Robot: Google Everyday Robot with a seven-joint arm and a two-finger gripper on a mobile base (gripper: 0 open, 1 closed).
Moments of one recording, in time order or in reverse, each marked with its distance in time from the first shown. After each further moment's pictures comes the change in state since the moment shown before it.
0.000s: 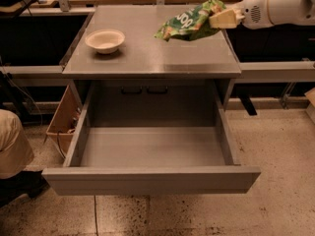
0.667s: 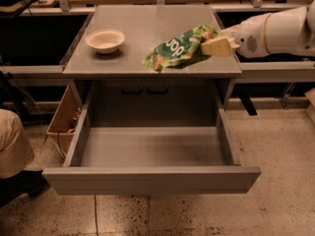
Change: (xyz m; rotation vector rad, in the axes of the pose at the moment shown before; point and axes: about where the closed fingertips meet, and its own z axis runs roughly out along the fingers) arm 0.041 0.073 -0.018 -0.083 0.007 -0.030
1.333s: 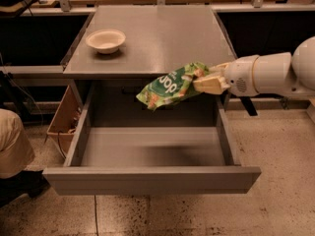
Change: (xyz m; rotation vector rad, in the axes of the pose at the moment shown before) arm 0.074 0.058 0.014 -0.050 0.050 0.021
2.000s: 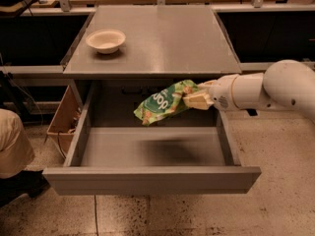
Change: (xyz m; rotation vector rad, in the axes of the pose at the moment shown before) arm 0.051 0.005 0.050 0.007 0.059 -0.008
